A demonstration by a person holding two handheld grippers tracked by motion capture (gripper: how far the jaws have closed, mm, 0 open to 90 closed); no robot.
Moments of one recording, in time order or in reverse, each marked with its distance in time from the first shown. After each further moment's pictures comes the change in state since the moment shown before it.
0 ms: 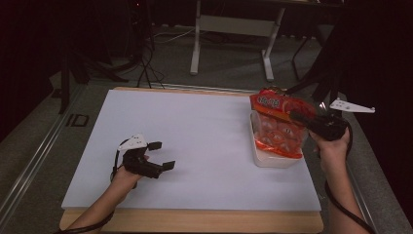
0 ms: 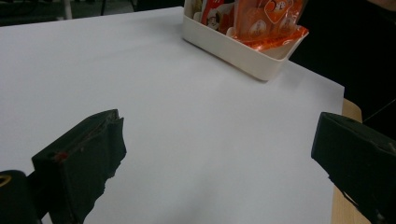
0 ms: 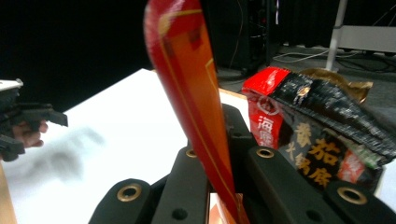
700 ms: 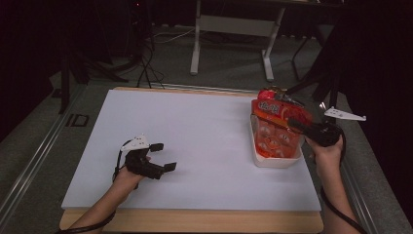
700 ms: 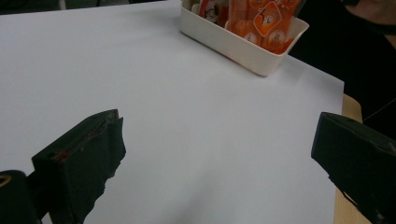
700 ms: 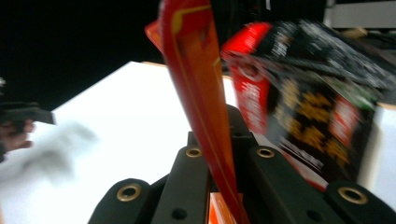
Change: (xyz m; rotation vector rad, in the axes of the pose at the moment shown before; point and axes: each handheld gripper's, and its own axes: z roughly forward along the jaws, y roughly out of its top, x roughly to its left) left arm 0.002 -0.005 0.007 0.018 -0.014 -0.002; right arm -0.021 -0.036 0.008 0.014 -0.035 0.088
